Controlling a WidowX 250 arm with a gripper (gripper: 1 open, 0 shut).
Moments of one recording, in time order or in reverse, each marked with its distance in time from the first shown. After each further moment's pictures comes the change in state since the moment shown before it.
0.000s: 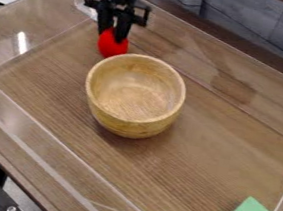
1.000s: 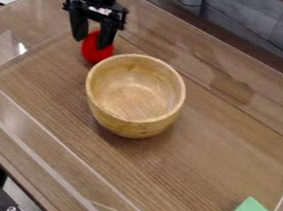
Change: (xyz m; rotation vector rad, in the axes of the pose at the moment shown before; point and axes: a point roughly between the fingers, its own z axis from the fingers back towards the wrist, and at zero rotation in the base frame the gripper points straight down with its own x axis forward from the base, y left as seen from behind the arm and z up) arm -0.033 0.014 0.011 -0.044 0.034 -0.061
